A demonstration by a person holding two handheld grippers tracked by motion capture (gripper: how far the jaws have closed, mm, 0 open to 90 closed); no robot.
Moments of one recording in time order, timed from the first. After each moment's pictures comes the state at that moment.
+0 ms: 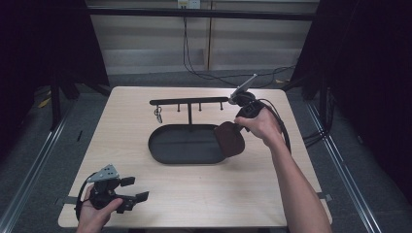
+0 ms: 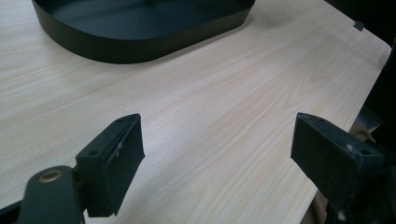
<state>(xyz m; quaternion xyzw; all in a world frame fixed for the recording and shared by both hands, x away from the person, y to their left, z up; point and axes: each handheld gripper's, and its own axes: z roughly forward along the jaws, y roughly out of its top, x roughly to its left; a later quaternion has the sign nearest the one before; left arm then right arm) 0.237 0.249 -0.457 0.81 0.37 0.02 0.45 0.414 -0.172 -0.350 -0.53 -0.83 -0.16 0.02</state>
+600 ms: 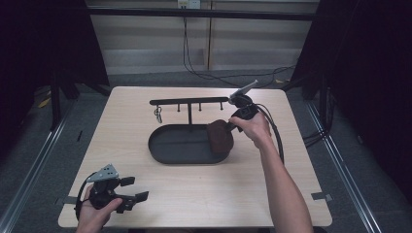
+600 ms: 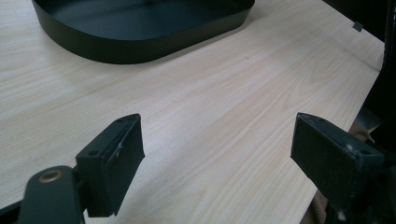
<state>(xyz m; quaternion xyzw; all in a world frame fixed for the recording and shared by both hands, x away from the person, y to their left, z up) 0.237 0.251 -0.456 0.81 0.37 0.02 0.46 0.433 -0.174 -0.390 -0.56 -0.80 -0.23 0.06</state>
